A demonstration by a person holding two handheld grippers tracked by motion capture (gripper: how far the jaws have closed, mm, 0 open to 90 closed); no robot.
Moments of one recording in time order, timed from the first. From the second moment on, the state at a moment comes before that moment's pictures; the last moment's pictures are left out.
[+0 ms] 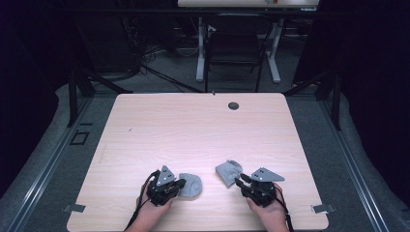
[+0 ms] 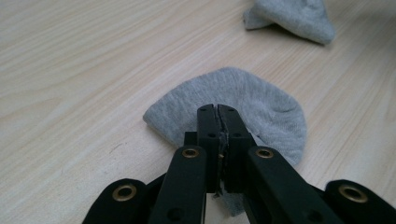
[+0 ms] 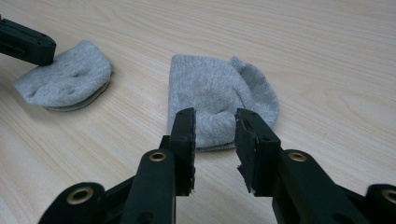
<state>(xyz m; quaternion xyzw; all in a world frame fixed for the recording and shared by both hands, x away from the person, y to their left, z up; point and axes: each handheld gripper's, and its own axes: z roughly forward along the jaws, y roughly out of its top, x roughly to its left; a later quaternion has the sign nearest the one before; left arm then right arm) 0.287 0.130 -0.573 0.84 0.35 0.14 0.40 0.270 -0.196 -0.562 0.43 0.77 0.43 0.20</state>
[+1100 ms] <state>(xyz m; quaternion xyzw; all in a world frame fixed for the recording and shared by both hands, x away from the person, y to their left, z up) 0.264 0.113 -0.582 0.85 0.33 0.11 0.40 0.271 -0.195 -0.562 0.42 0.78 0.43 0.19</state>
